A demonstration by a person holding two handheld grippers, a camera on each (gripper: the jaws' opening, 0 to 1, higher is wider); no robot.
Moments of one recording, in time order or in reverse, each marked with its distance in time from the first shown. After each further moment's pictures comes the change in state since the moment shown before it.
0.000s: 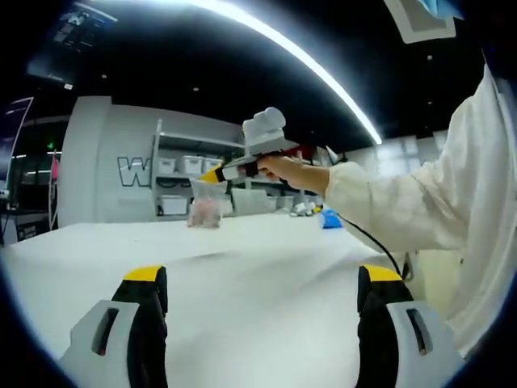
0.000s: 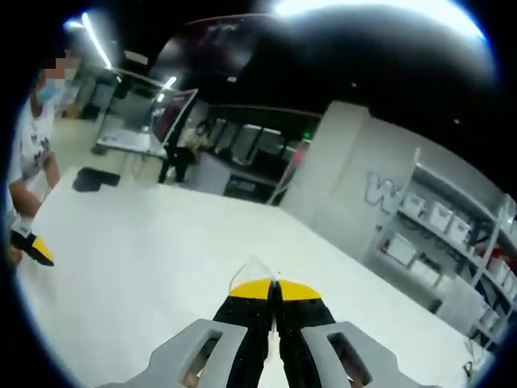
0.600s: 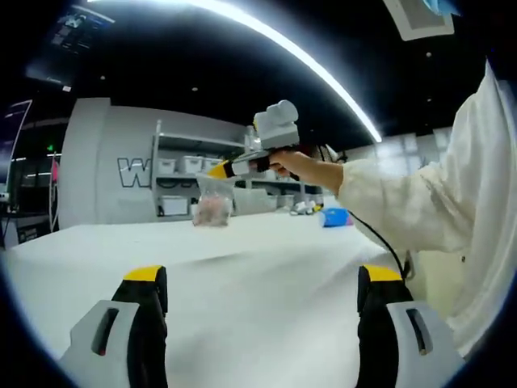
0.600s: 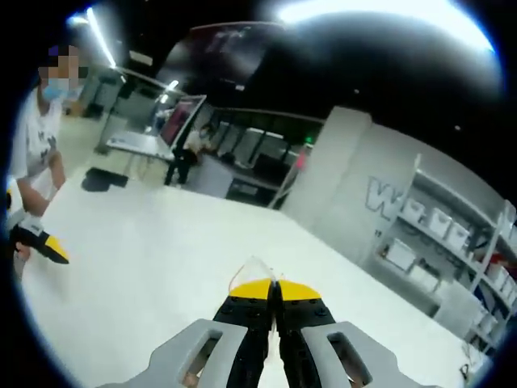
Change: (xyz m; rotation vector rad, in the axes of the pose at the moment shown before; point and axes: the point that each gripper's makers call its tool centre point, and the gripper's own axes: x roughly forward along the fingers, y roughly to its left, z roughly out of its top) left arm 0.001 0.002 0.000 0.009 0.004 0.003; right arm -0.023 0.013 0.007 -0.020 -0.021 0.007
